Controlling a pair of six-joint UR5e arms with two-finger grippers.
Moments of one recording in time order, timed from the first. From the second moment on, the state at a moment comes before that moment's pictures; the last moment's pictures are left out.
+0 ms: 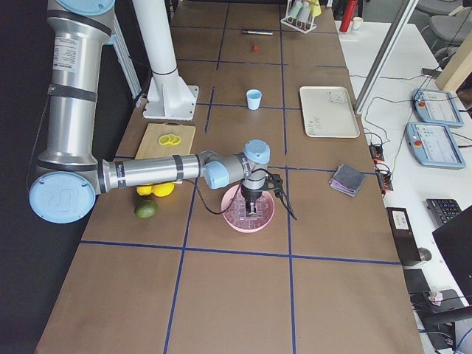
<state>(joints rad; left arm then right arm) -1.63 -1.55 -1.86 -1.35 -2.37 0.17 1.12 -1.72 1.81 -1.36 2.17 0.42</state>
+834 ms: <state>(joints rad) -1.63 -1.54 -1.87 -1.35 -2.37 0.17 1.09 -1.44 2.15 -2.00 2.17 0.45</state>
